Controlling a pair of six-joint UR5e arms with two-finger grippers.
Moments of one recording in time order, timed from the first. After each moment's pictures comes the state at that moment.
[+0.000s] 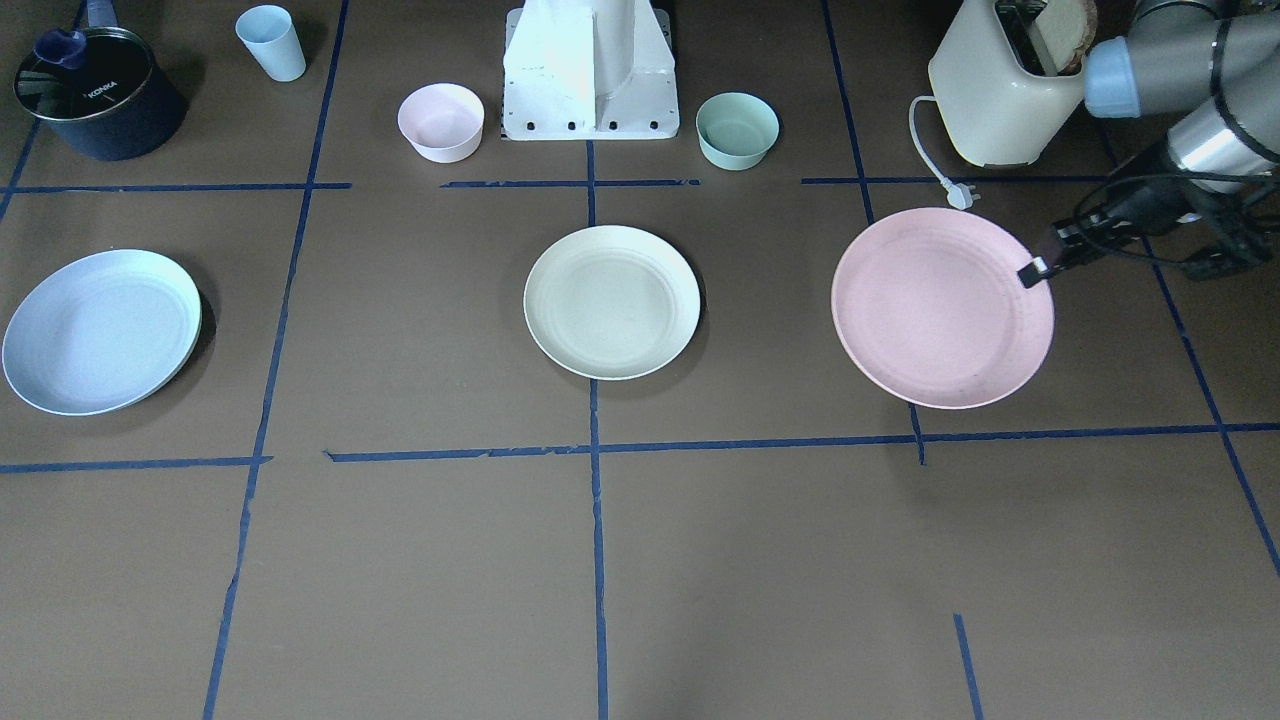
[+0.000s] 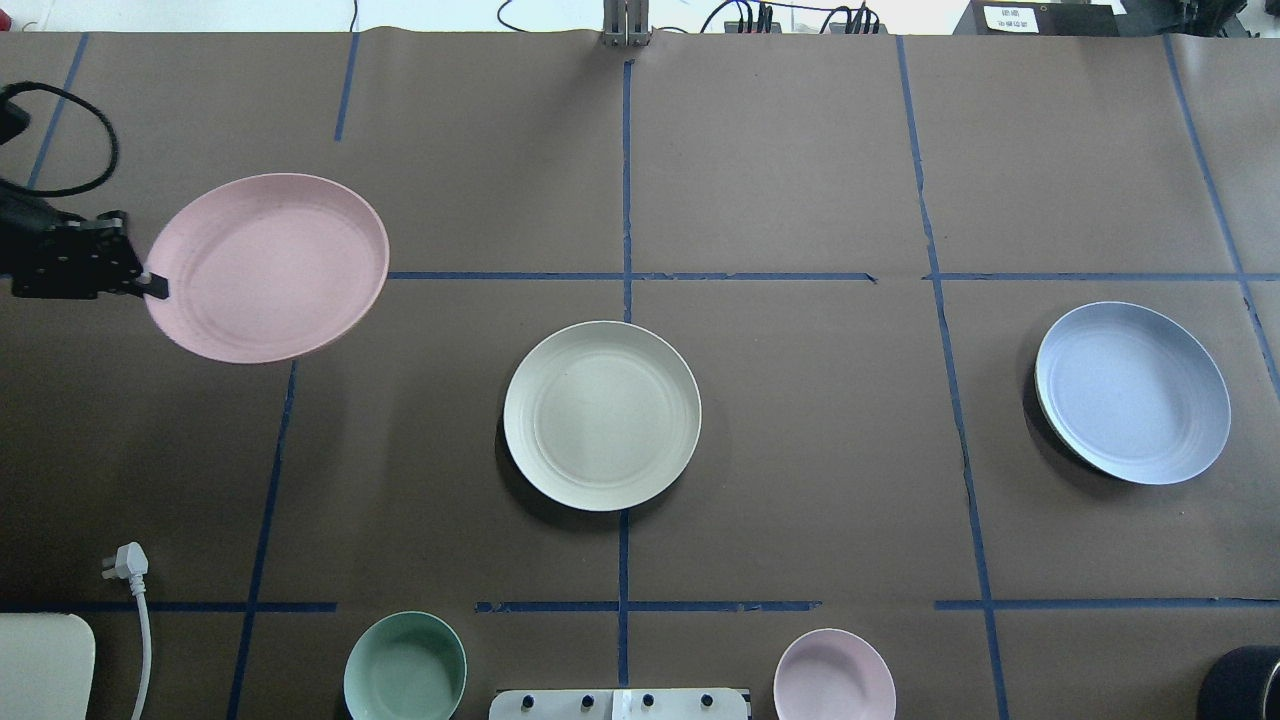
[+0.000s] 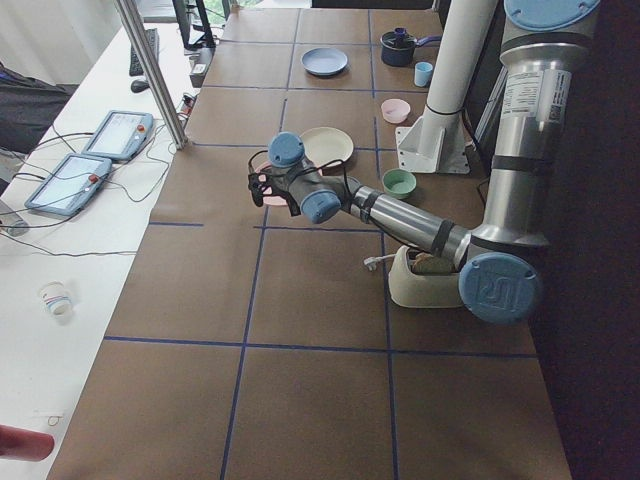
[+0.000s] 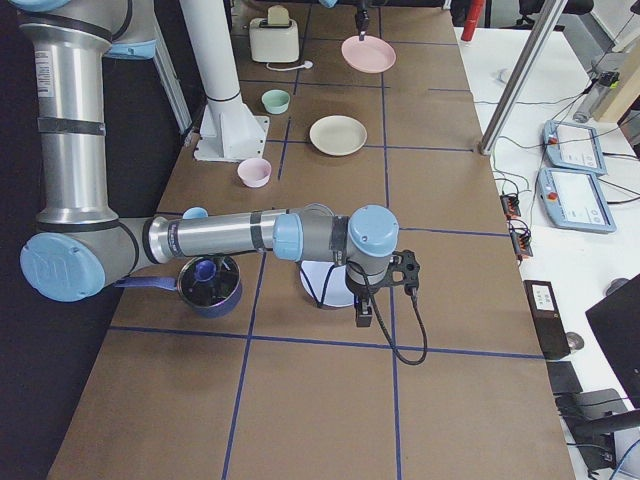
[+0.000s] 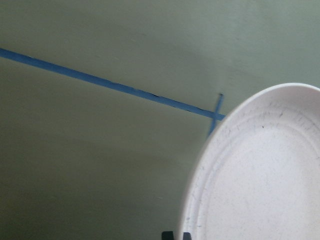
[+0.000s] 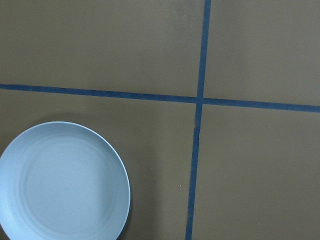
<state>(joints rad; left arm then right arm) -1.03 -1.70 -1.85 -2.06 -2.39 -1.32 1.60 -1.58 1.74 -1.72 2.42 -0.09</state>
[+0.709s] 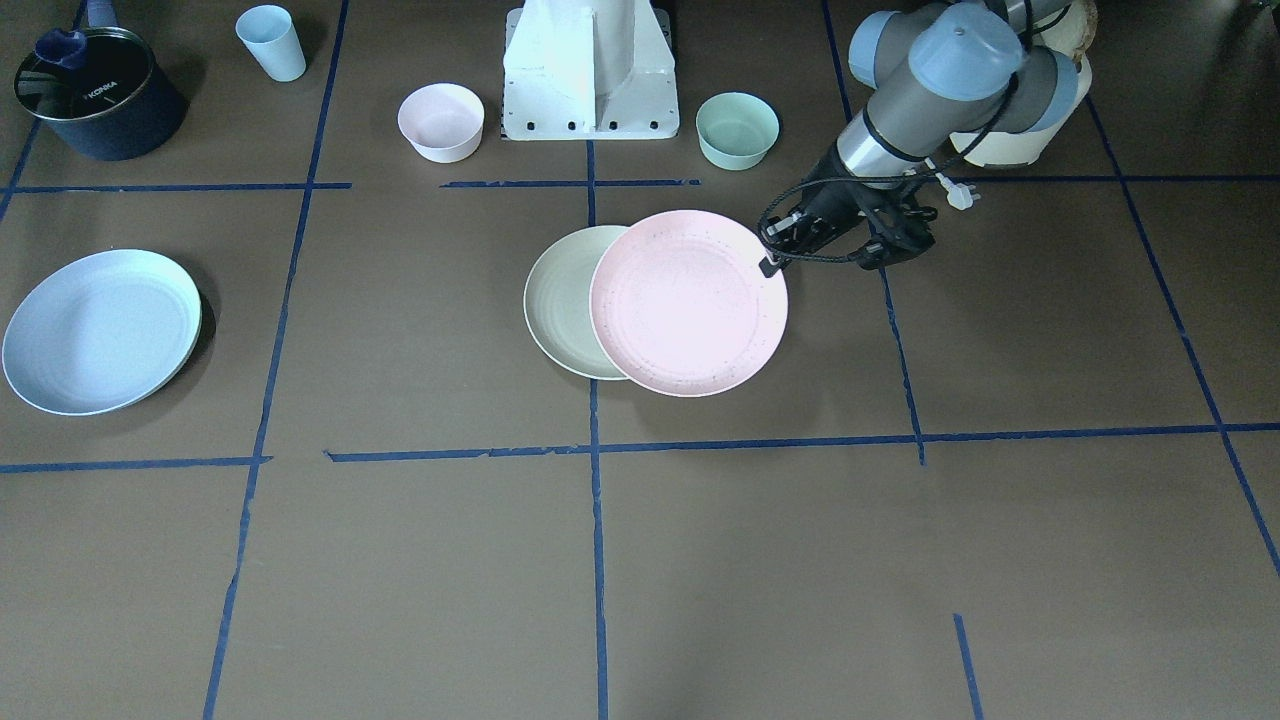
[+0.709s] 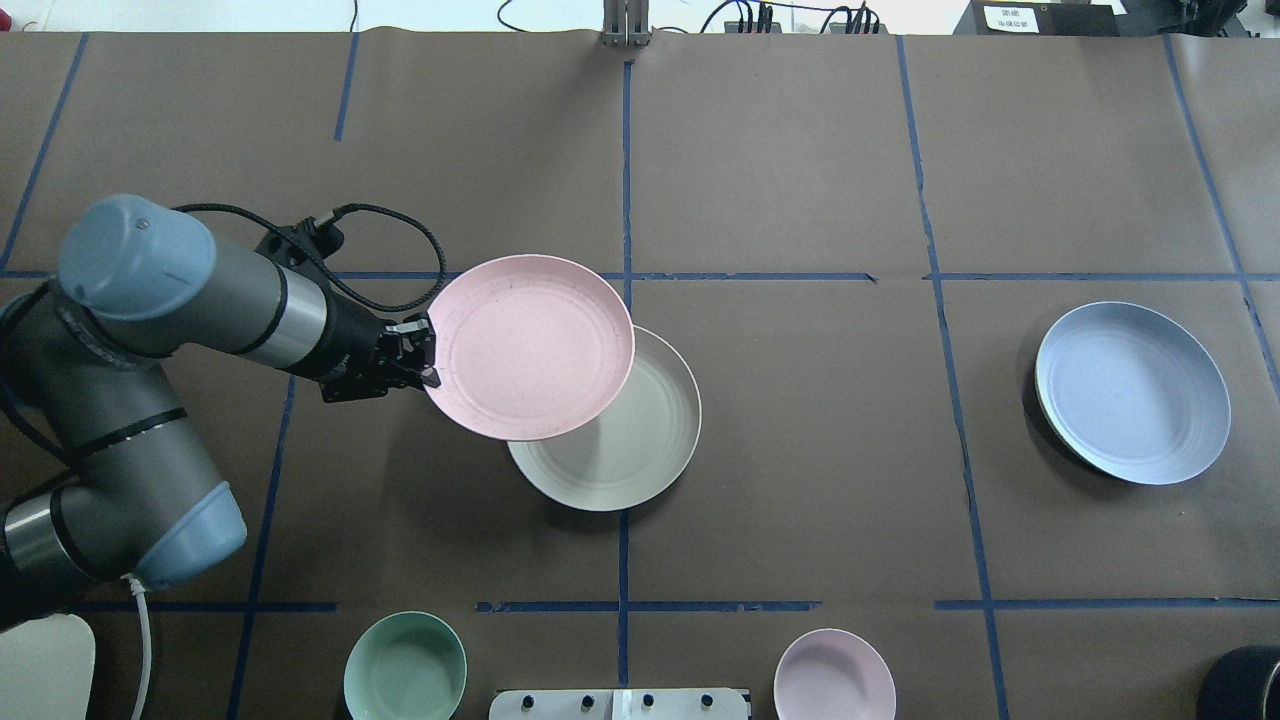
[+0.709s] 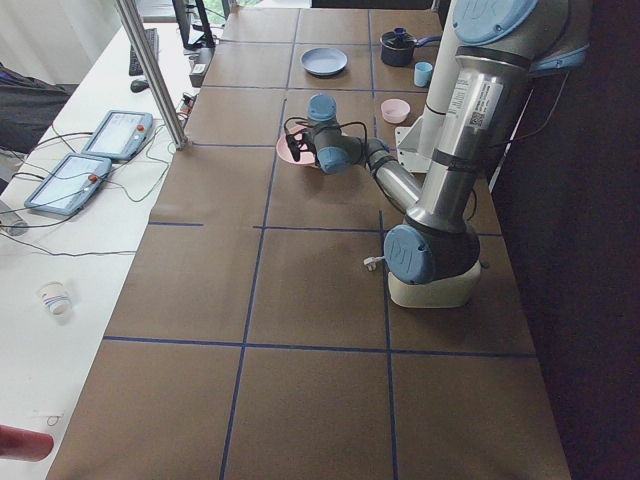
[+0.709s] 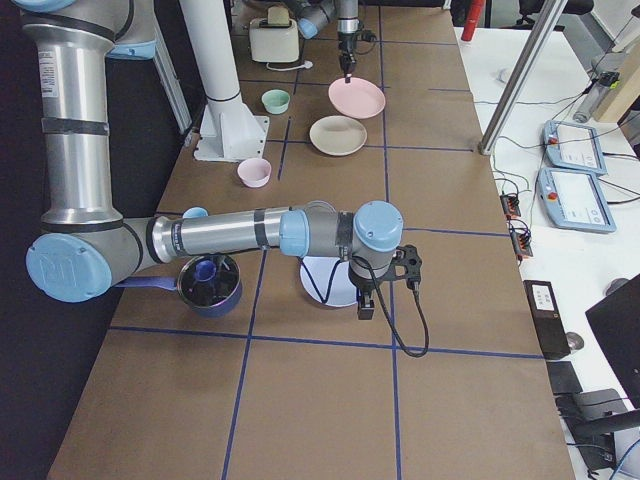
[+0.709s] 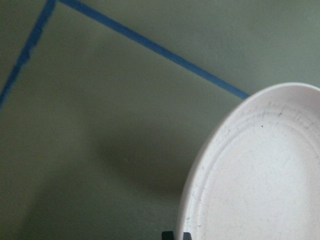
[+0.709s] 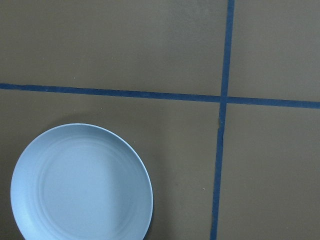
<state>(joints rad) -0.63 -1.90 -1.85 -2.05 -2.05 -1.70 1.52 -1.58 1.75 -1.68 2.43 0.02</state>
